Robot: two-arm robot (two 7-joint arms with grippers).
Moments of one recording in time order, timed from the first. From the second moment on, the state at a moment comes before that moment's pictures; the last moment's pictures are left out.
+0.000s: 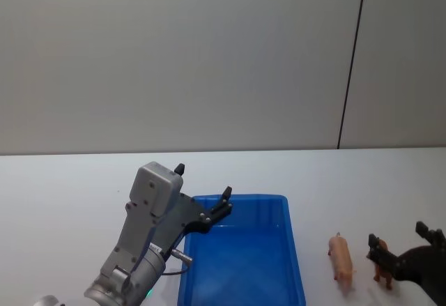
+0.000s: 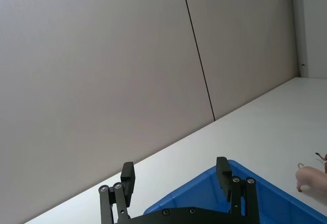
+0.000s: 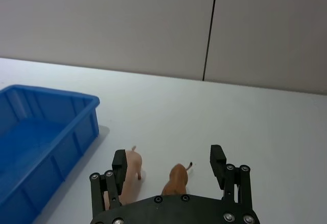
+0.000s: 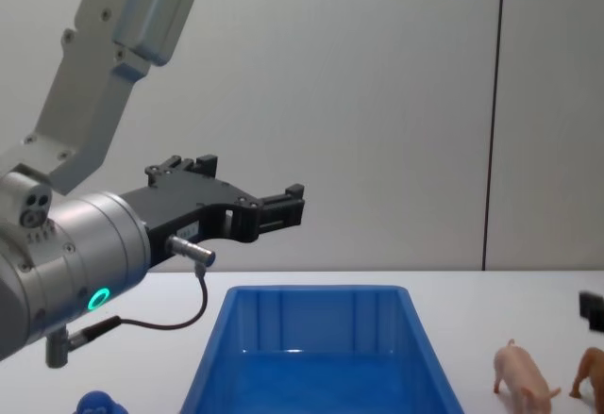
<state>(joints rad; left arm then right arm) -0.24 0.38 0.45 -1.63 -0.20 0.01 -0.01 -0.04 0.37 -0.19 -1.70 0.32 0.12 0.04</state>
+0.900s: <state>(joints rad) -0.24 0.38 0.45 -1.63 -0.20 0.01 -0.01 -0.02 0.34 -0.20 -1.53 0.26 0.10 0.07</state>
